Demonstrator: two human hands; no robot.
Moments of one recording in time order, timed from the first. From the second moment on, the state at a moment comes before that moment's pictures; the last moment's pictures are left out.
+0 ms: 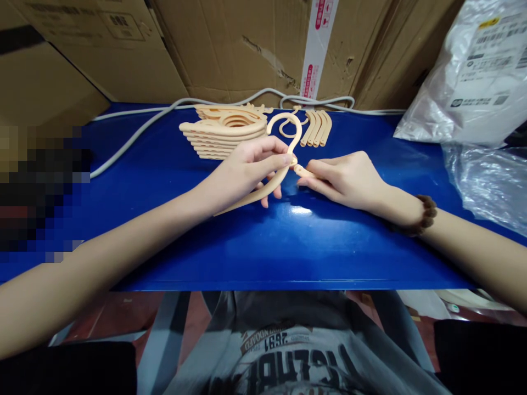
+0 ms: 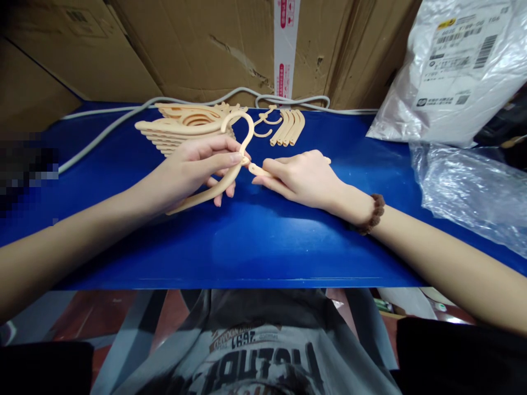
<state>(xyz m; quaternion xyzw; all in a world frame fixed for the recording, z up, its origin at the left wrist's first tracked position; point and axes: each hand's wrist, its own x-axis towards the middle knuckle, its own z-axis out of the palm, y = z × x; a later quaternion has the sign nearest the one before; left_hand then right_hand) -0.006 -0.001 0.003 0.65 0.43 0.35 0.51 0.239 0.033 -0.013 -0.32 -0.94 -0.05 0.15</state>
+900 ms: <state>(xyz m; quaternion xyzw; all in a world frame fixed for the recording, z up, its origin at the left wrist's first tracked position) -0.012 0.005 0.002 0.65 0.40 0.30 0.57 0.238 0.029 -0.017 -0.31 -0.93 -0.10 0.16</state>
